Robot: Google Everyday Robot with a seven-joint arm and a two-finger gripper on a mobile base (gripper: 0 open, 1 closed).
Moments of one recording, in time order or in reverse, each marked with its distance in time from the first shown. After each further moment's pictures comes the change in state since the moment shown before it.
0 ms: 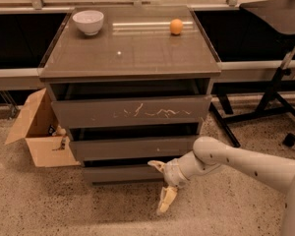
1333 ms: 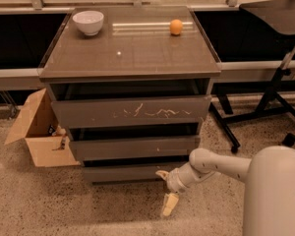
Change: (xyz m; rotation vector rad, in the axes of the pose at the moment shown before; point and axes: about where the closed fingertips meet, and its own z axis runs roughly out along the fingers) arm 0.114 -0.023 0.050 0.009 0.120 0.130
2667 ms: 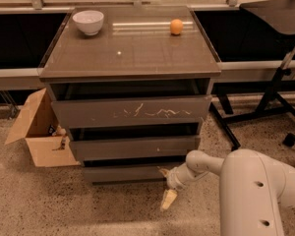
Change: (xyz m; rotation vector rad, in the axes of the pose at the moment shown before) arm 0.065 -0.065 0.050 0.061 0.058 0.044
